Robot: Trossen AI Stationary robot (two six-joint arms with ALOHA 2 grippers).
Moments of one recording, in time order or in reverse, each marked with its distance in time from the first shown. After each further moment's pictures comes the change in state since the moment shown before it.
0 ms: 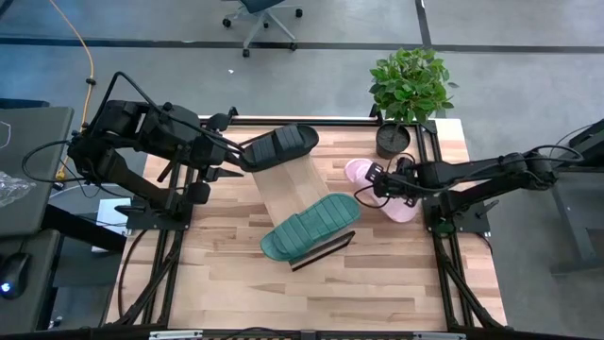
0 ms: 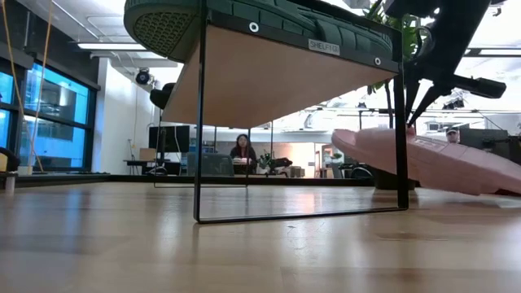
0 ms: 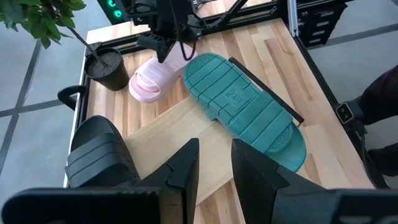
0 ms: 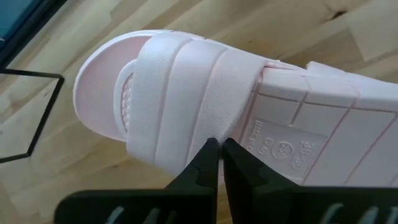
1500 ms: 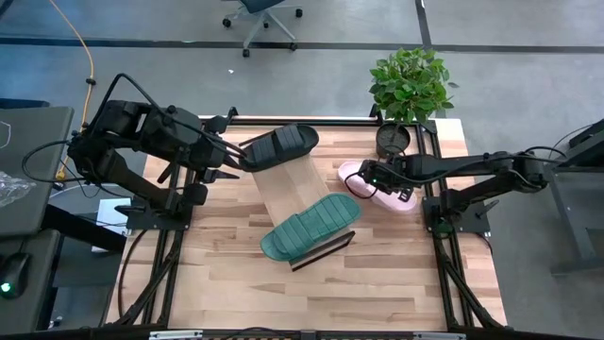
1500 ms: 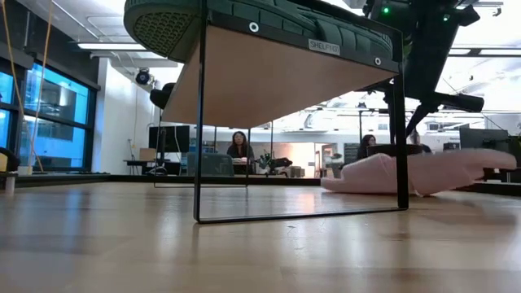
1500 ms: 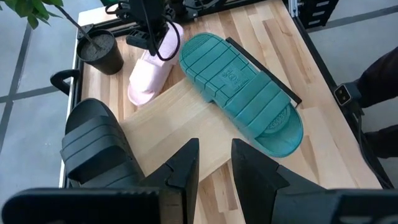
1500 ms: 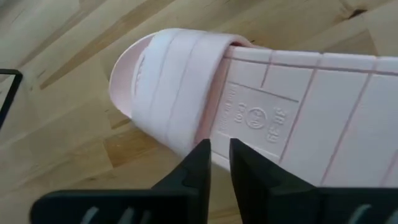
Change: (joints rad) left arm 0.000 0.000 0.000 -0.069 0.005 0.000; right arm -0.155 0.116 0.001 0.091 -0.131 -0.158
